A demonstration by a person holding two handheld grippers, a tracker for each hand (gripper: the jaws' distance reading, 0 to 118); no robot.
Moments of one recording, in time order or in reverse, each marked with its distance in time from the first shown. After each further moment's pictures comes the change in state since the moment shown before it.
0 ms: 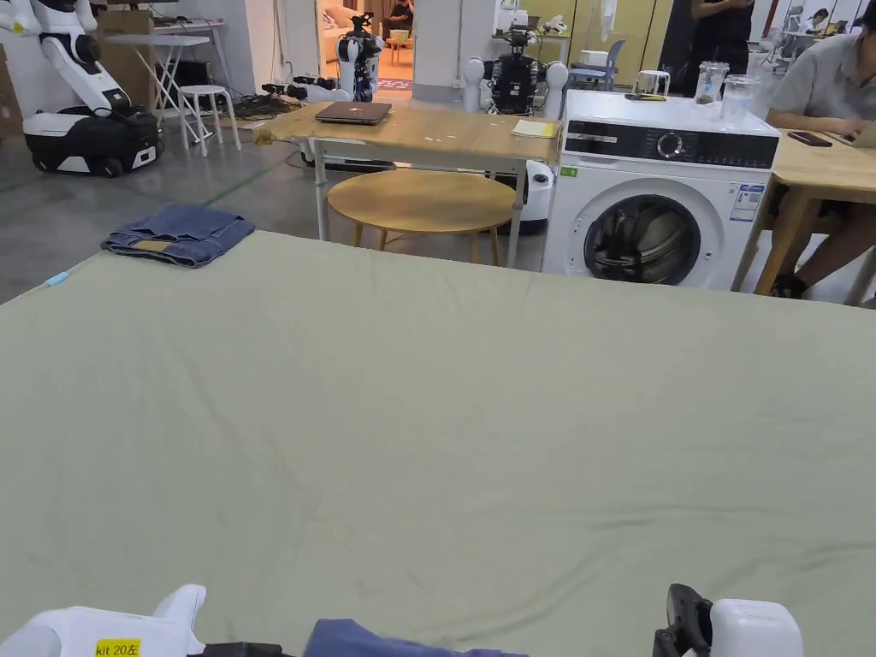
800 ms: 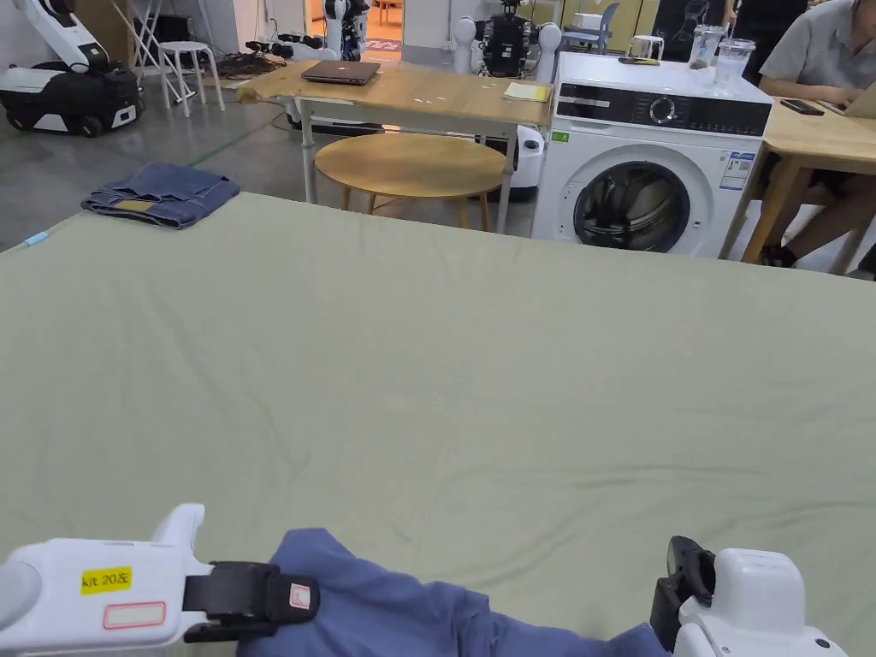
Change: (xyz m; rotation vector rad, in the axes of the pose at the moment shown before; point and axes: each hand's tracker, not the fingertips) left arm 0.057 0.006 0.025 0.120 -0.078 -0.123; right arm 0.011 0.004 0.004 0.011 -0.021 -0.010
